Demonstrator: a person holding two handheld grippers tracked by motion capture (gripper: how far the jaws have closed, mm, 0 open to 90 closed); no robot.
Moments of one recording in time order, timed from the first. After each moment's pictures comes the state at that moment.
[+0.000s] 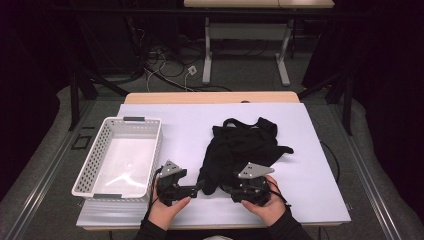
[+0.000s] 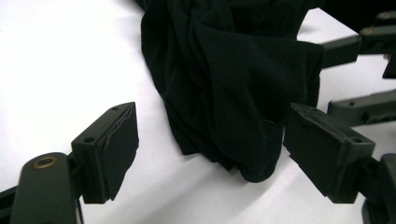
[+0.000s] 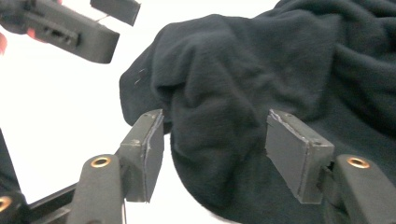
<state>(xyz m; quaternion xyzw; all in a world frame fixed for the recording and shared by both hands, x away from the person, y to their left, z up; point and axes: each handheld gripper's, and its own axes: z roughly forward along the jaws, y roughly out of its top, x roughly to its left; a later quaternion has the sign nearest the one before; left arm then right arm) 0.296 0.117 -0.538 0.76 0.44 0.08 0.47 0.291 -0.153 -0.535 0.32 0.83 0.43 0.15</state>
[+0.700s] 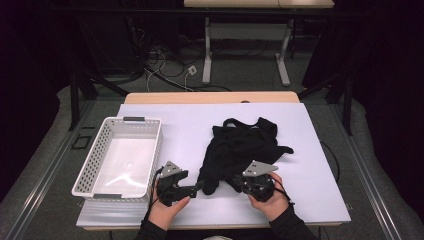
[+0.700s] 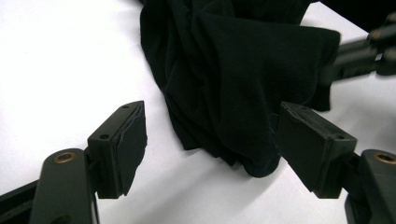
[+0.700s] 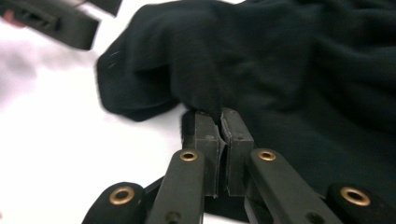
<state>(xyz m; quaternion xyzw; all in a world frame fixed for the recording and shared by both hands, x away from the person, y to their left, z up) 0.297 0.117 -0.541 0.77 0.43 0.08 0.47 0.300 -0.173 -0.533 0.33 0.83 0.42 0.17</state>
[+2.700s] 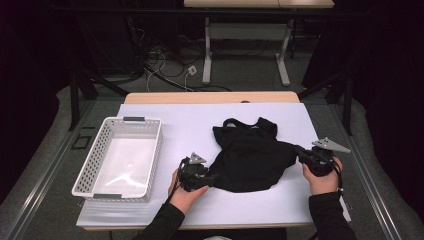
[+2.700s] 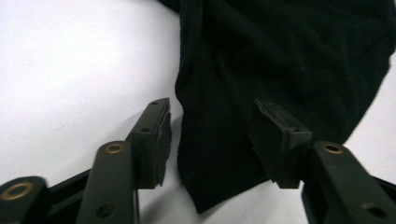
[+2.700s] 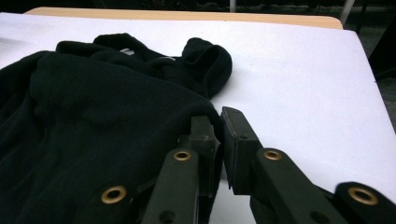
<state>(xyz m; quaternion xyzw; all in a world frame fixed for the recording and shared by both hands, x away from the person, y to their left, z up) 0.342 0.061 -0.560 0.81 0.42 0.06 0.40 0.347 -0.333 -0.519 0.53 0.68 0.44 0.27</state>
